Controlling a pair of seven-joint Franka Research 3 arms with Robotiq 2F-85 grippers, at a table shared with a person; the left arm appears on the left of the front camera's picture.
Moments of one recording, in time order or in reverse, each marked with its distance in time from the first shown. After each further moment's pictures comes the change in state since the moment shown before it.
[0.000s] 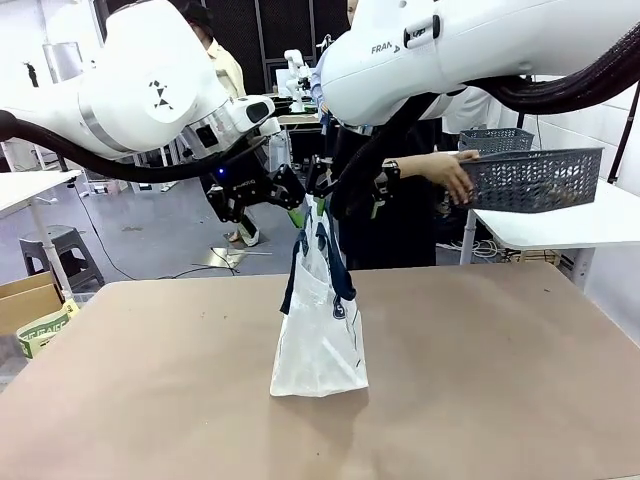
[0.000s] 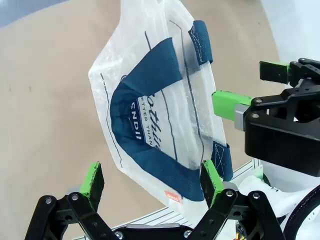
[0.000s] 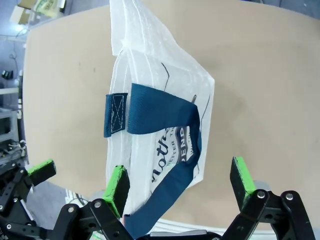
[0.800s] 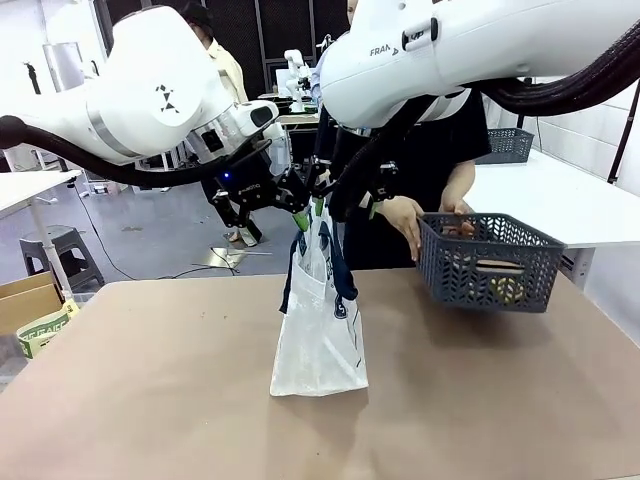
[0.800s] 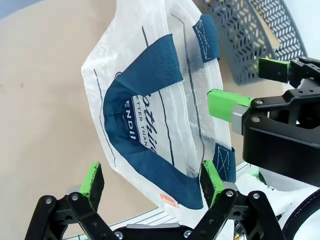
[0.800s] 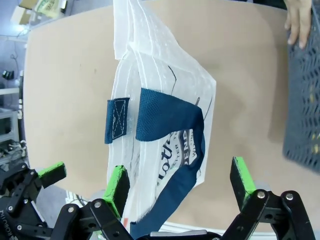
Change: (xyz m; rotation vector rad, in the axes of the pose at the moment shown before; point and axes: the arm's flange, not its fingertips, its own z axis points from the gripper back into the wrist) left arm 0.001 -0.001 -0.014 -0.025 0.031 0.019; right arm 0.001 0.000 -0.006 0.003 0.002 -0.001
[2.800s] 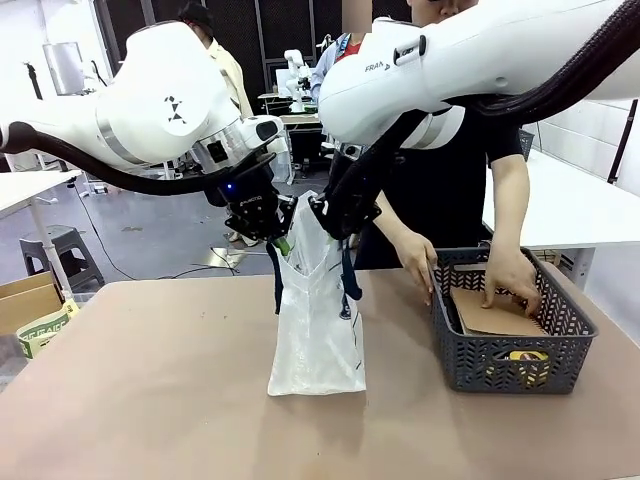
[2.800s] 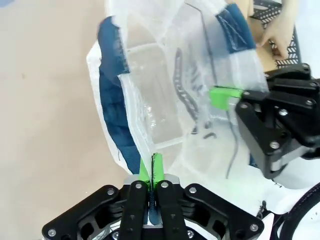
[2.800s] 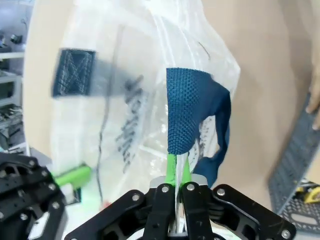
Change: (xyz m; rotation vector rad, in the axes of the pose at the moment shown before) left arm -0.003 0.005 -0.016 0.042 0.049 -0.001; right arm -0.011 -0.003 -0.036 0.074 0.118 0.119
